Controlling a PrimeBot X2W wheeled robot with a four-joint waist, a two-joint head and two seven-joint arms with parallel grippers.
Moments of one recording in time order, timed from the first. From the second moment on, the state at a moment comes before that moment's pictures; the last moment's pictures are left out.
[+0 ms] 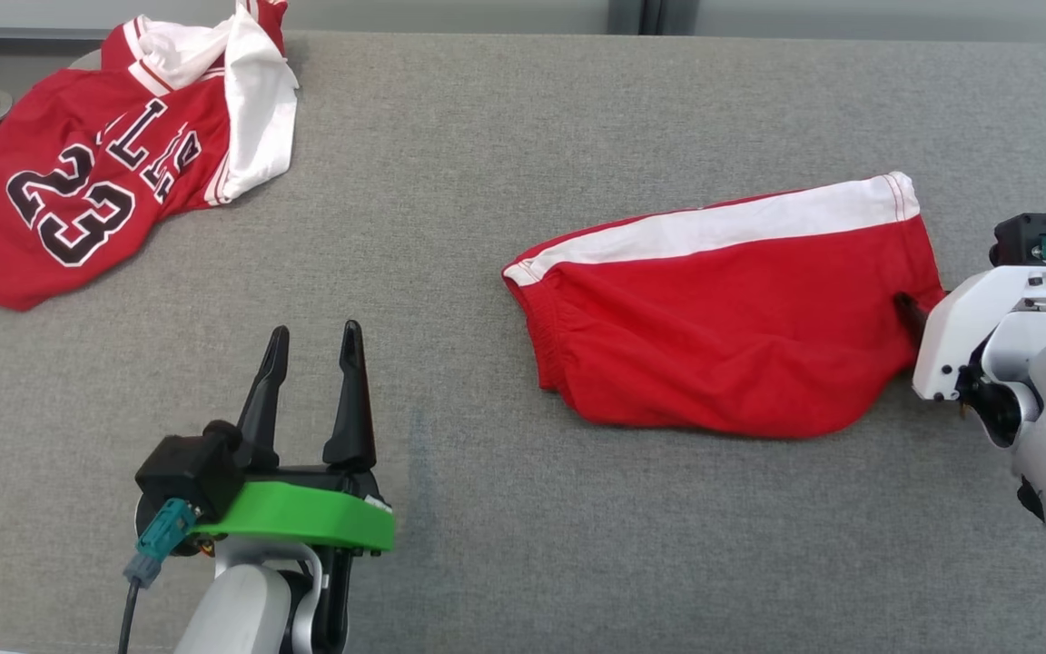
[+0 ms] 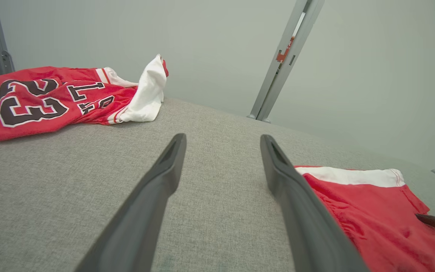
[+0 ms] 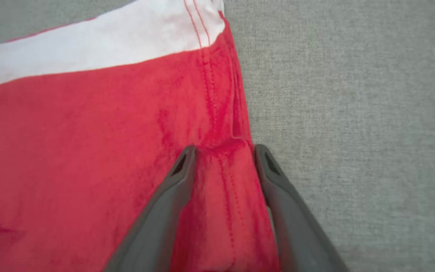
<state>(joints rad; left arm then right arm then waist) -0.18 0.10 -0.30 0.13 -0.51 0.06 -0.26 -0.78 -0.41 0.50 1.05 0.73 0.13 0.16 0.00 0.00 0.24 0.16</state>
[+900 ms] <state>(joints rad) -0.16 0.10 -0.33 0.16 -0.49 0.04 -0.26 -0.60 -0.41 0.50 0.98 0.88 0.13 -0.13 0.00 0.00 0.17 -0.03</state>
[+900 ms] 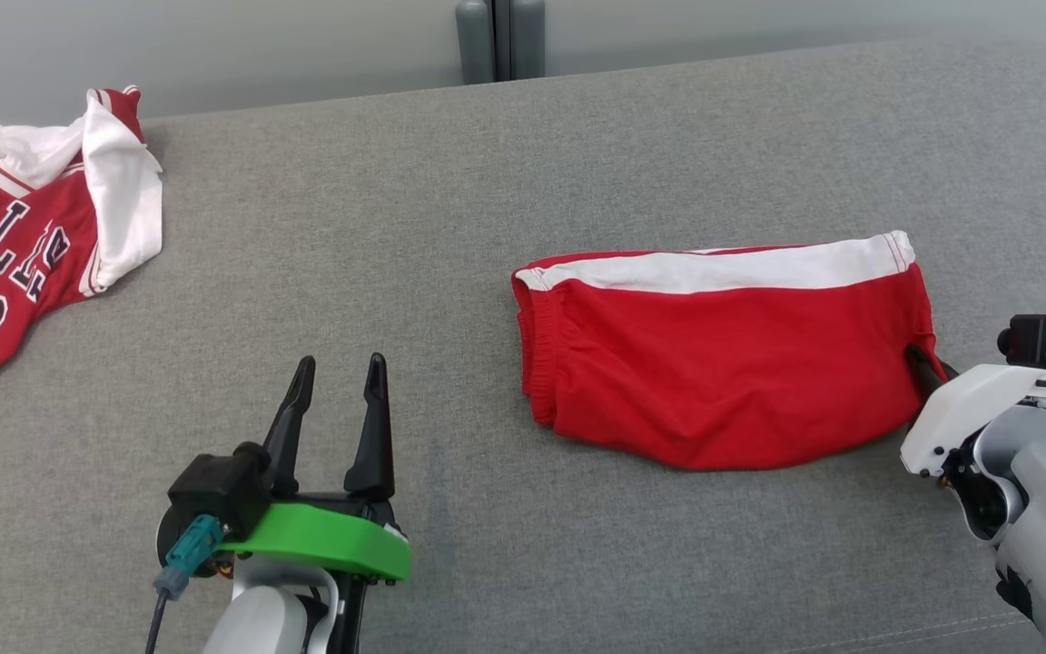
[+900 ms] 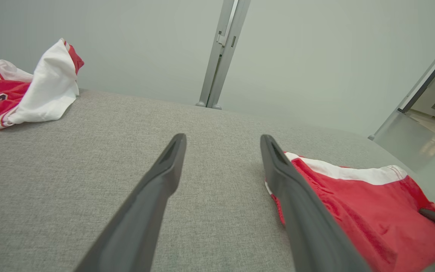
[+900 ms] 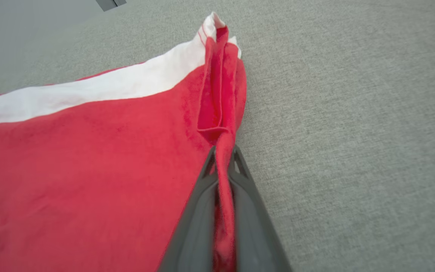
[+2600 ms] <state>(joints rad) -0.13 0.07 -0.33 0.19 -0.50 0.03 -0.26 -0.63 -0.27 0.81 0.64 0.76 0.13 -0.18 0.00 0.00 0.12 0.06</state>
